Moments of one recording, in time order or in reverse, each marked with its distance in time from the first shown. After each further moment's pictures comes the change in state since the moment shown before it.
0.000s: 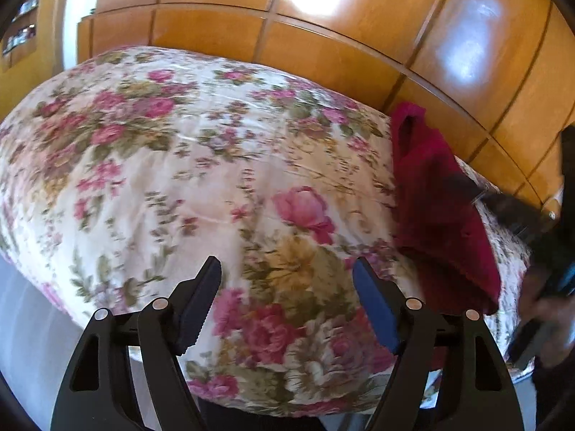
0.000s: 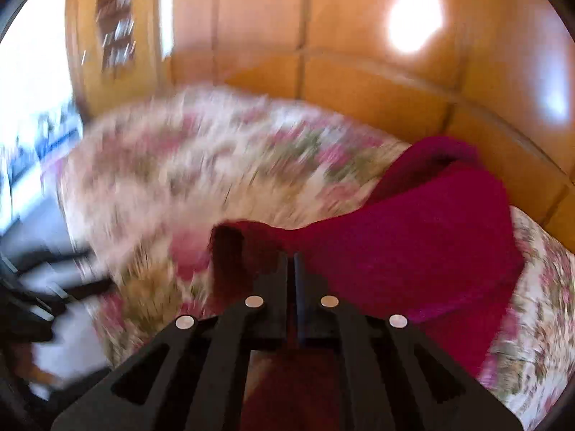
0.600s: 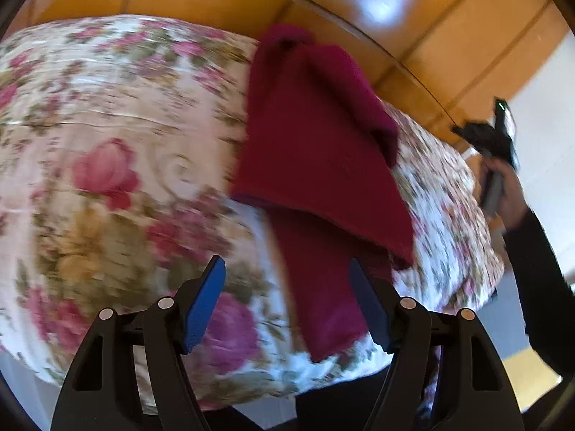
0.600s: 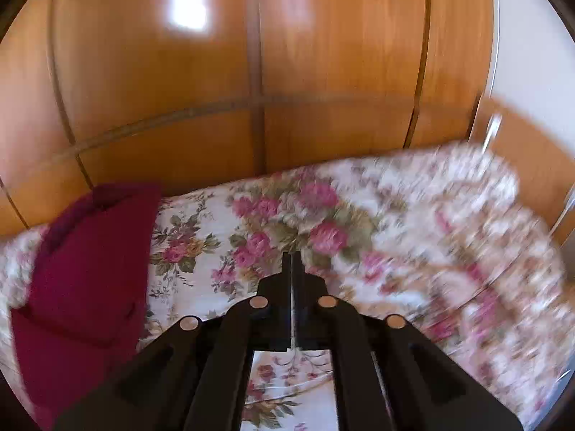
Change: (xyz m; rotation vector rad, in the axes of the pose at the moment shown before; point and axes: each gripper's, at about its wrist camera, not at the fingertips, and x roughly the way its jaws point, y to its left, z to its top) left arm 0.051 -0.095 -0.011 0.163 0.256 -0.383; right arm -0.077 -0.347 -0.025 0.589 0.002 -0.583
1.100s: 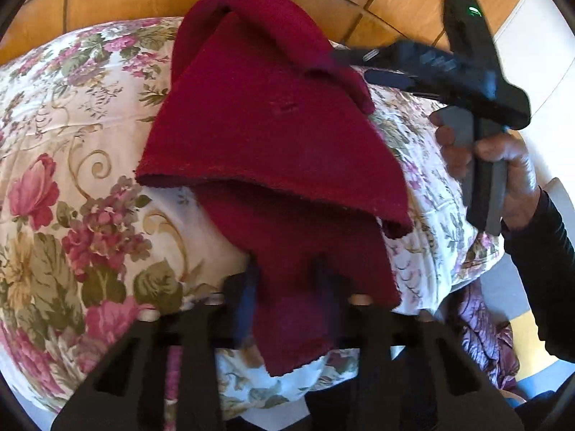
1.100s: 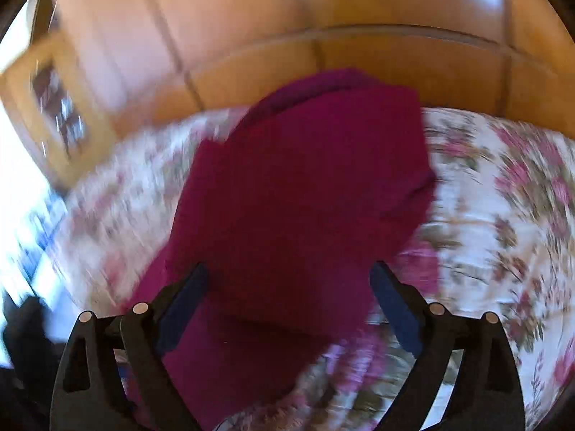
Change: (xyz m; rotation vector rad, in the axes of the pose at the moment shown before) left arm 0.046 -0.035 -0.008 0.173 0.095 0.036; right arm -0.014 0.191 -0.133 -0.449 0.221 0.516
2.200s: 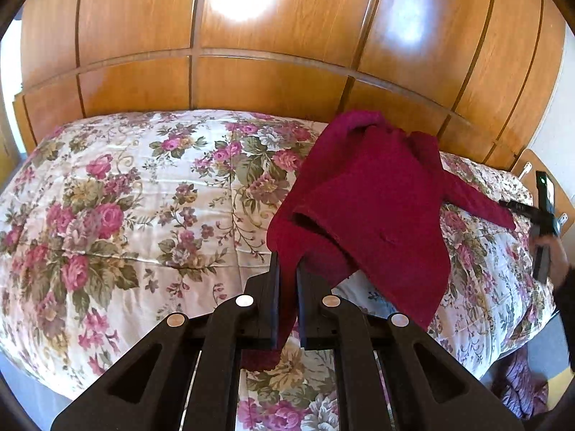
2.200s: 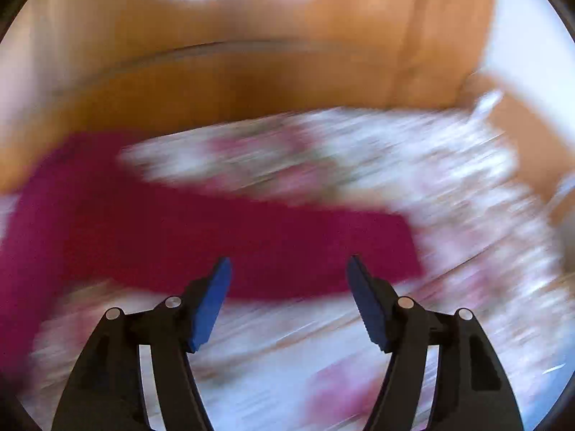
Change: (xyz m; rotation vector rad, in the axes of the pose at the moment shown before) left arm -0.141 0.118 0.054 -0.079 -0.272 0.308; right arm -0.082 -0.175 -0.023 0.443 -0.053 -0.308
